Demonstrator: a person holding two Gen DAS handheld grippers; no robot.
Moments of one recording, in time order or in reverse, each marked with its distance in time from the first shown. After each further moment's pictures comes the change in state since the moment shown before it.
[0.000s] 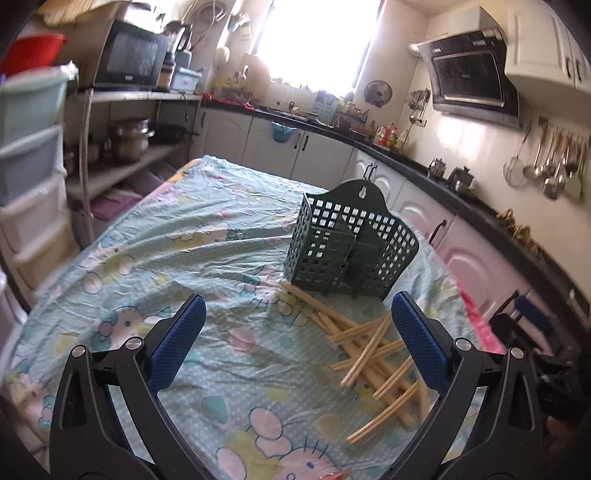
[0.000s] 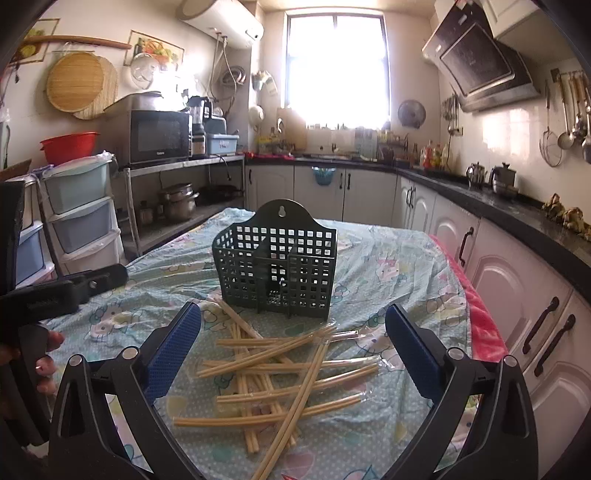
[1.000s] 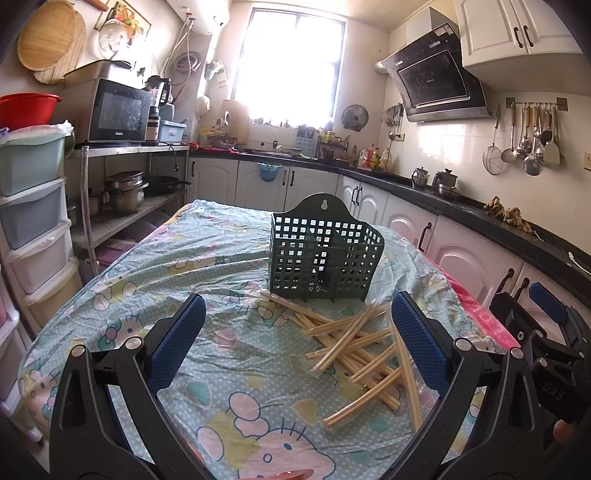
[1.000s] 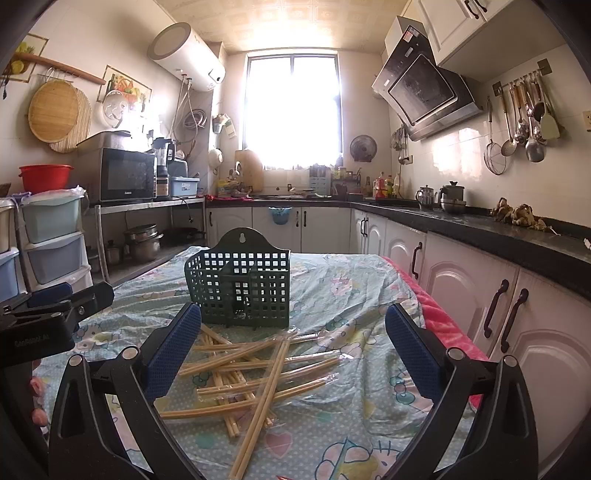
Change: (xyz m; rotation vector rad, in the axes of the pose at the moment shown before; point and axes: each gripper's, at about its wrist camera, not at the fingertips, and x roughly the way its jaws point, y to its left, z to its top) left arm -0.042 -0.051 -0.047 0.170 -0.170 0.027; right arm -0.064 0.008 -0.049 0.052 -0.215 -0.178
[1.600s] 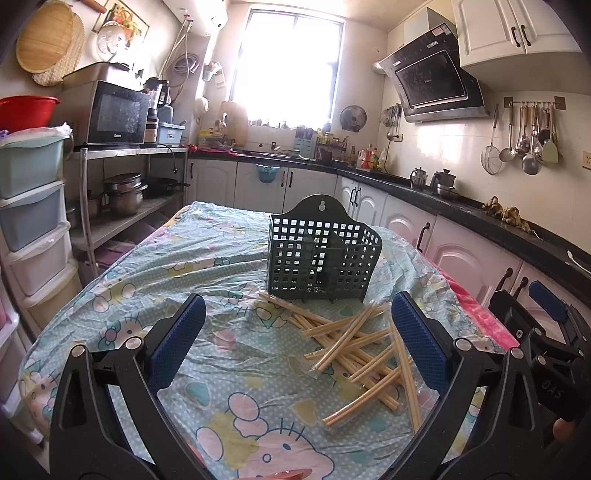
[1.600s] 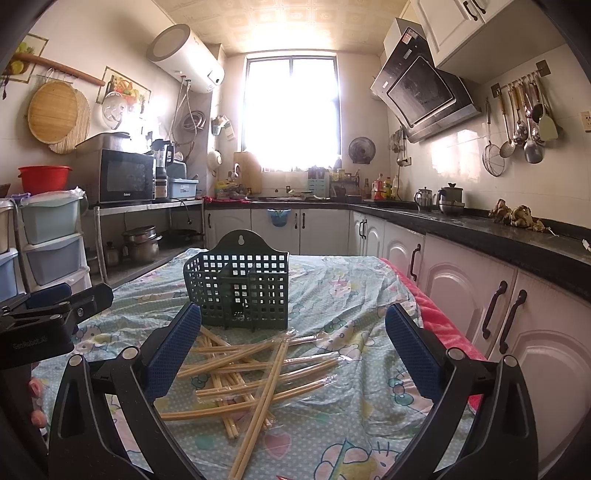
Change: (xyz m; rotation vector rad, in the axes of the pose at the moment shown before) left arm 0.000 -0.001 0.000 0.002 -0.001 0.000; right arm 0.000 -0.002 0.000 0.002 -0.006 -0.006
